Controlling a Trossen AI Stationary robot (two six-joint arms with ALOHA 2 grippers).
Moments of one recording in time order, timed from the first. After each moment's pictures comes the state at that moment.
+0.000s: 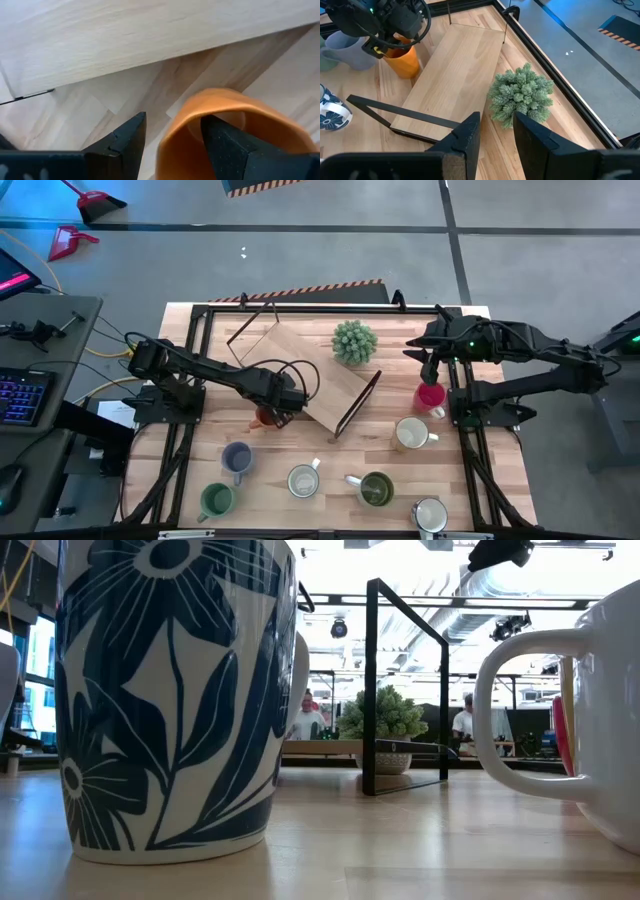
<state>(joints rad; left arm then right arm) -0.14 1.71 1.23 -1.14 -0.25 -0.81 -0.09 0.86 1.14 -0.90 0.22 0.16</state>
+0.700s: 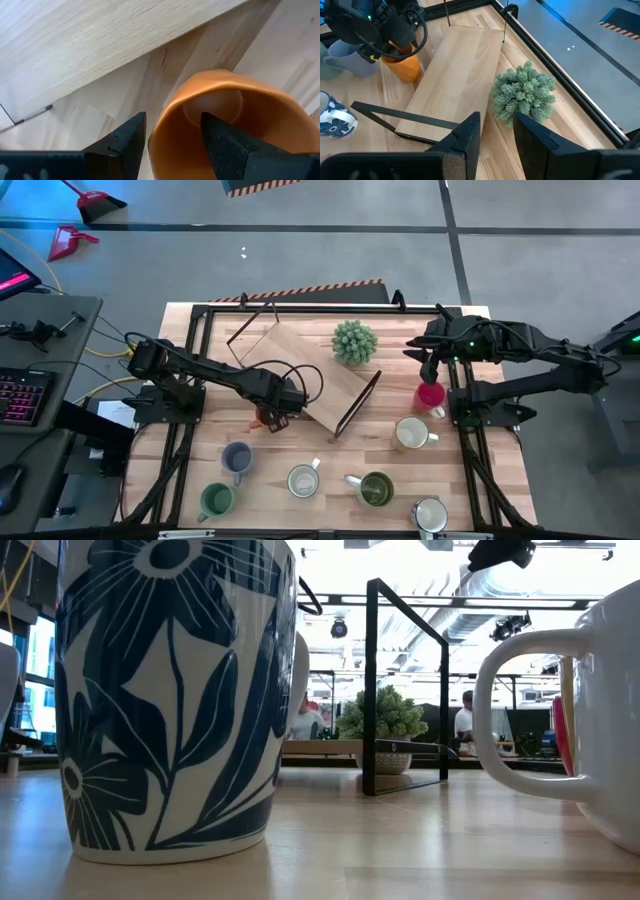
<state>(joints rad) -0.15 1.71 1.23 -1.14 -0.21 -0.59 -0.09 0.86 1.14 -0.90 0.22 0.21</state>
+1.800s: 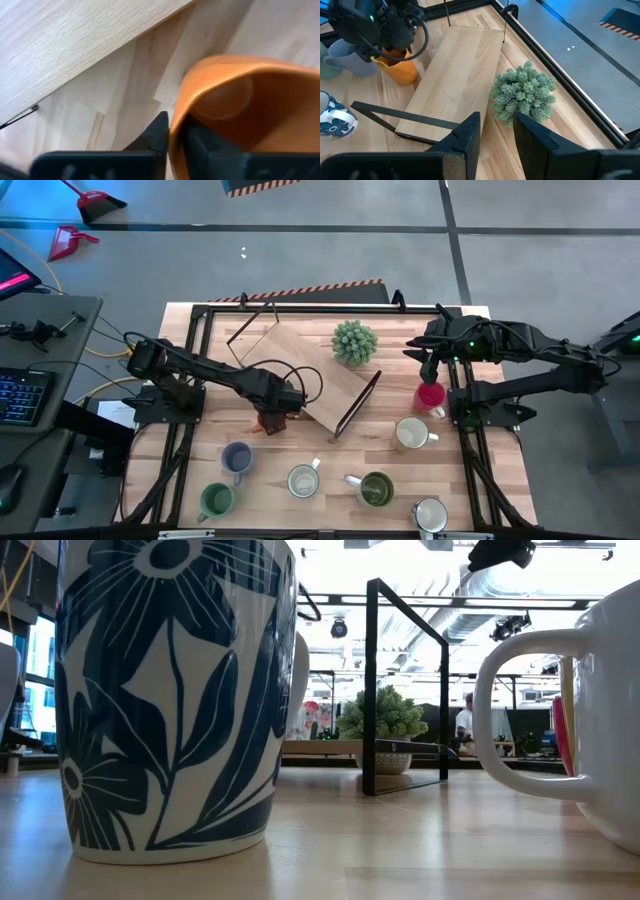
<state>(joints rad) -0.15 1.70 1.21 -1.13 -0.14 -0.55 -0.09 0.86 1.14 -0.90 0.22 0.21</state>
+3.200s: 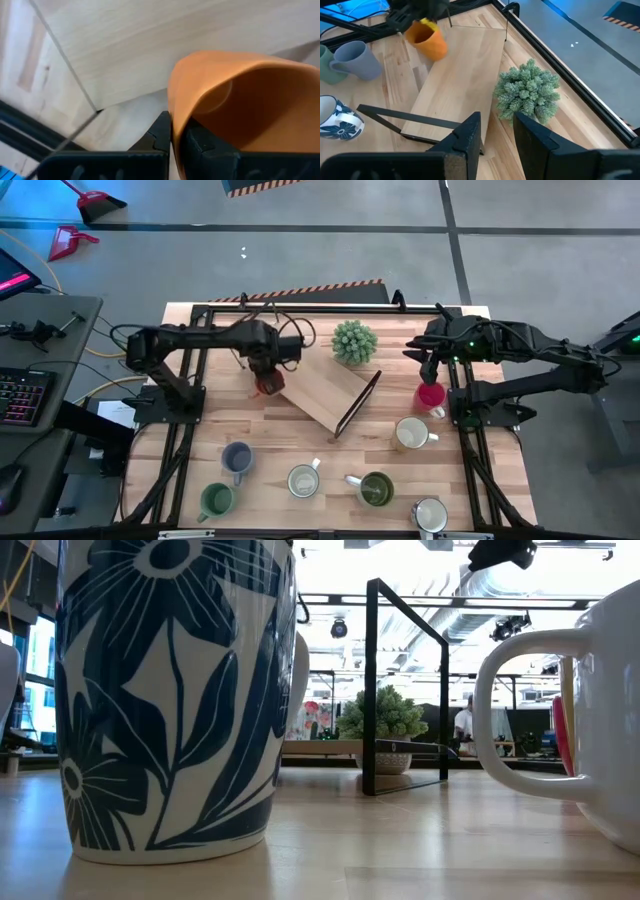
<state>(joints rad) 0.20 1.65 1.38 -1.37 -0.16 -0.35 -0.09 0.86 1.14 -0.90 0.21 0.25</state>
